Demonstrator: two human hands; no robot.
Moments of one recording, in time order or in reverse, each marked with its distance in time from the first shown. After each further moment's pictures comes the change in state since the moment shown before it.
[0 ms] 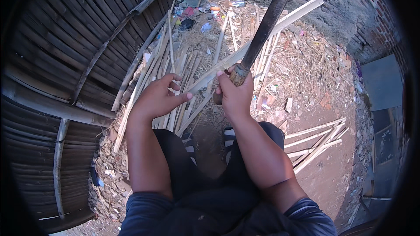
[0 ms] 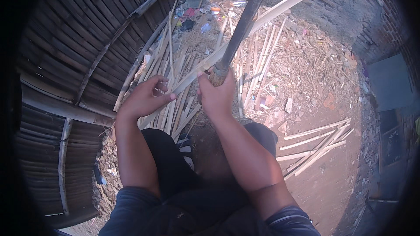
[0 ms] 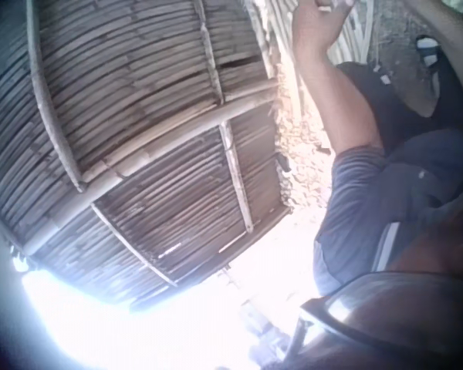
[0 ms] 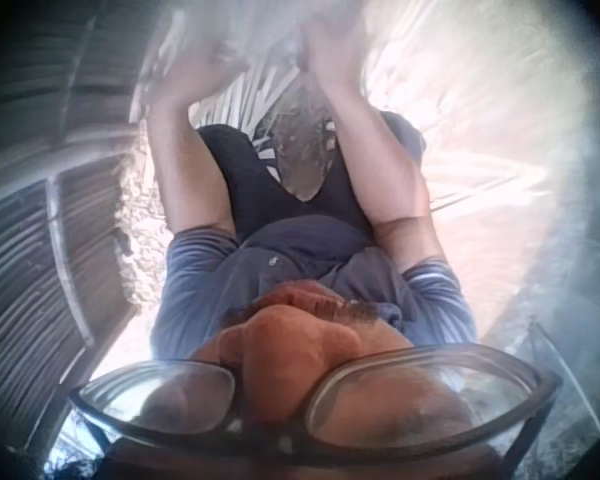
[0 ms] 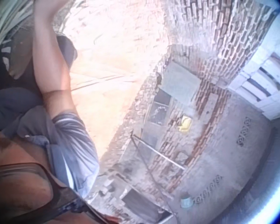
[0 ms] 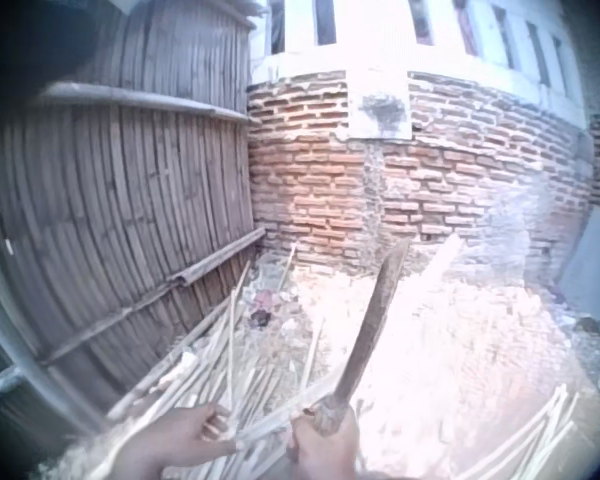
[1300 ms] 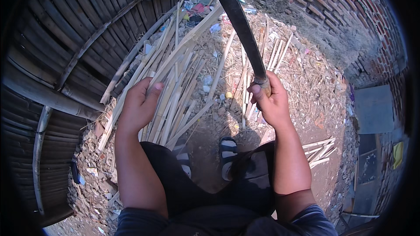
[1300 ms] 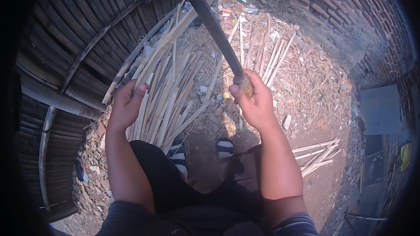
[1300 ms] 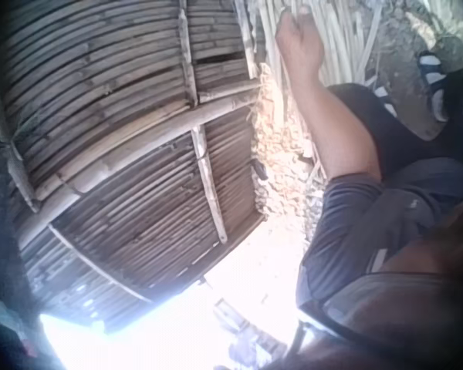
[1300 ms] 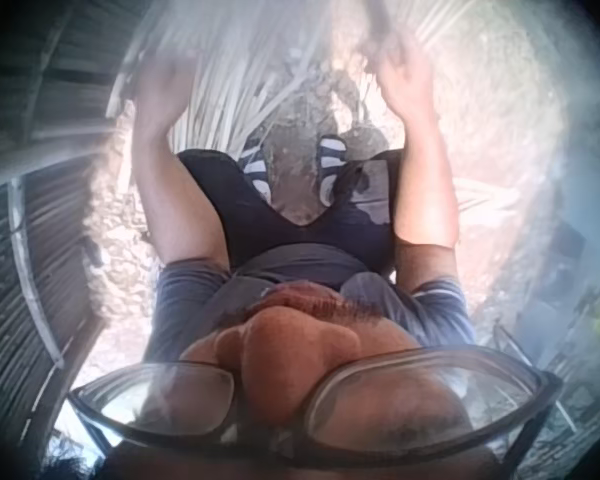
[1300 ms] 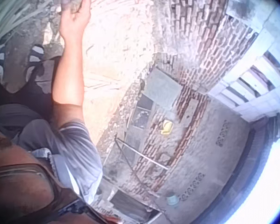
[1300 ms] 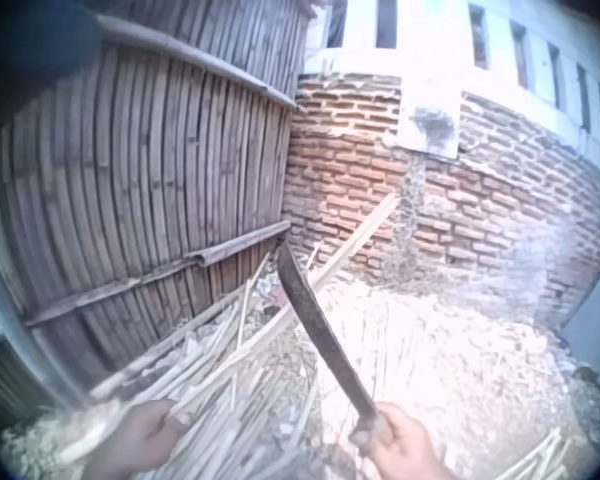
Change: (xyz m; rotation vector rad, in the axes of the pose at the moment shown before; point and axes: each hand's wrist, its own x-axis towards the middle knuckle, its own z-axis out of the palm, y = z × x) left_hand 0.000 -0.116 -0.003 -0.313 0.332 -0.047; right_hand 0.044 -0.010 -0.042 -0.621 -0.410 -0.079
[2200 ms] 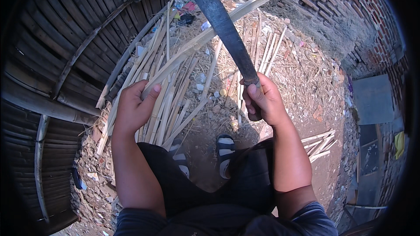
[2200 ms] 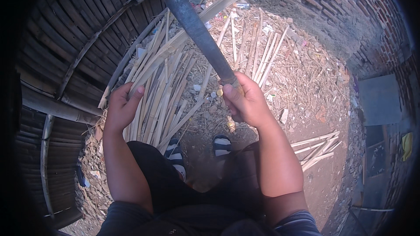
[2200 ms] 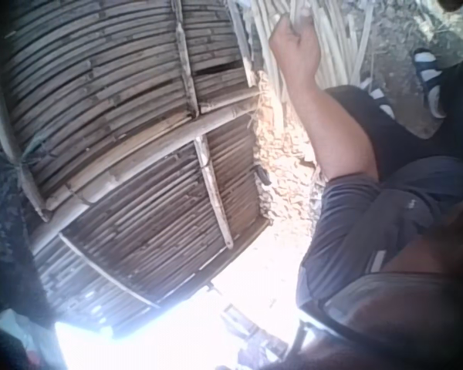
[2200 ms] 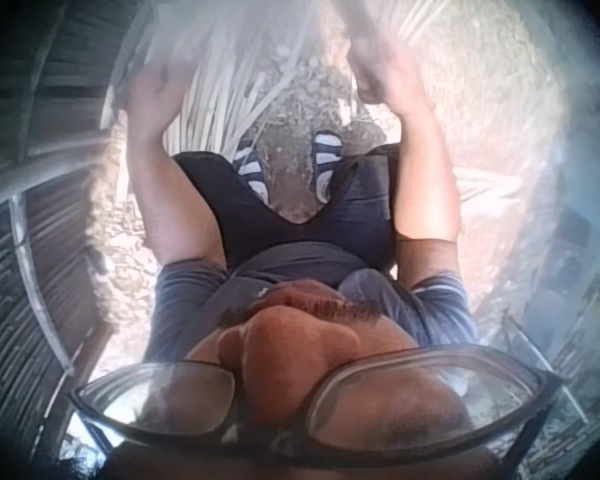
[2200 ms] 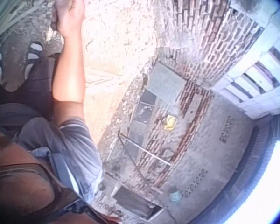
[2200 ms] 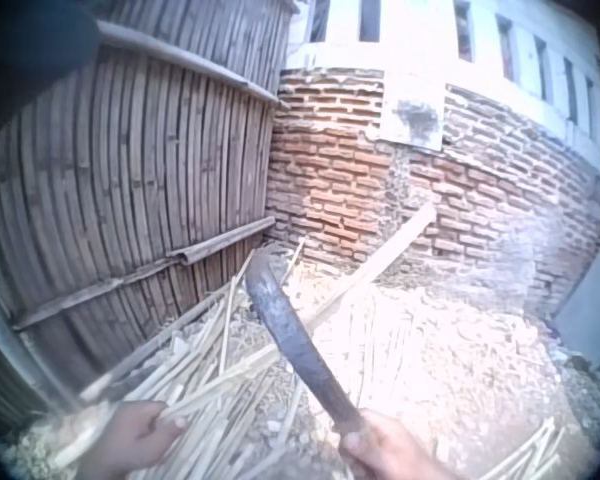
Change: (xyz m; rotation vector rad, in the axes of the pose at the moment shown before) left_hand 0.001 0.015 0.013 0.043 0.032 0.154; right_hand -0.003 0.002 -0.018 0.272 -0.261 0.155
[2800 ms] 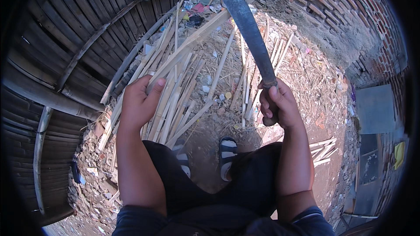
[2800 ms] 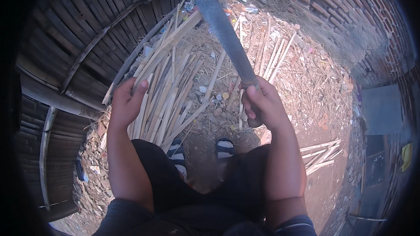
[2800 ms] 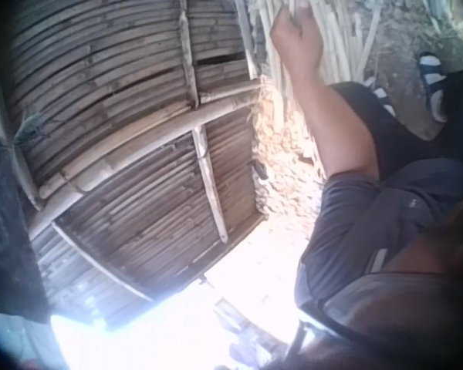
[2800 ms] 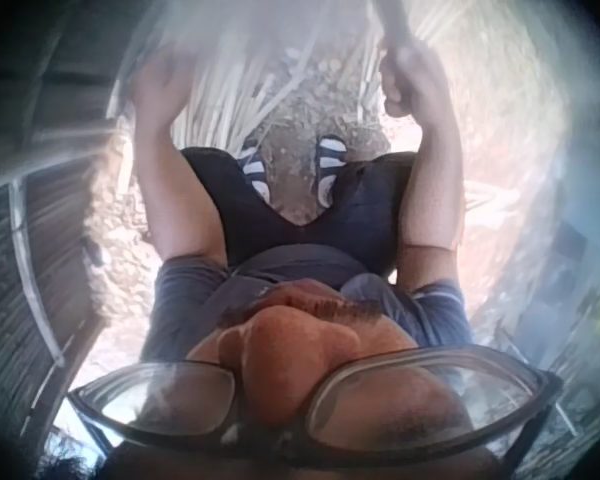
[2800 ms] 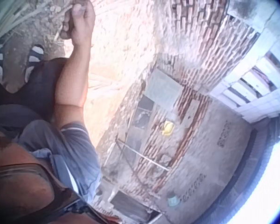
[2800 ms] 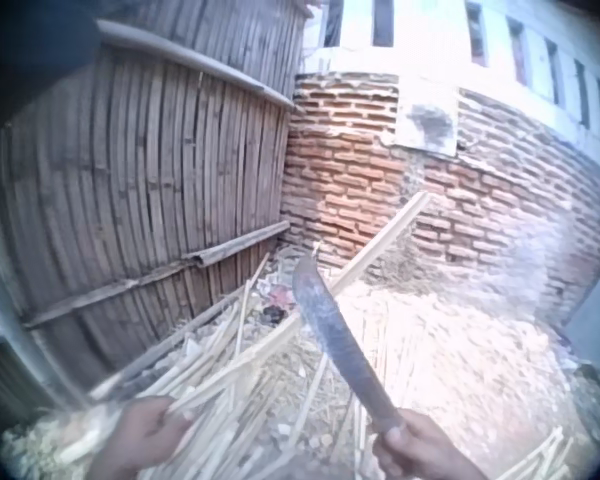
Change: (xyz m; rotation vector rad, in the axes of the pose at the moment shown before) left_hand 0.001 0.004 -0.007 0.035 0.059 -0.110; right_hand -0.003 -0.007 -0.021 0.067 -0.014 0.015
